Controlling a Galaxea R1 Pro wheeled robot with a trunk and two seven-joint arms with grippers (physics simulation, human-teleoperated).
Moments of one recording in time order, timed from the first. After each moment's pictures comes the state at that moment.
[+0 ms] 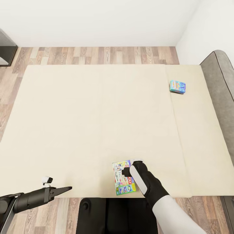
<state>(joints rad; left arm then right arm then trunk) -0.24 0.27 0.33 -1.26 0.09 0.93 -1.57 -0.68 0.17 0.33 -0.91 -0.47 0.86 -0.49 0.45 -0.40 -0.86</state>
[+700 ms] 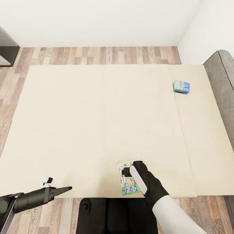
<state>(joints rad) -0.24 0.27 0.33 -1.26 0.09 0.93 -1.57 -0.68 0.17 0.33 -0.91 -0.47 0.86 -0.49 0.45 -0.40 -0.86</state>
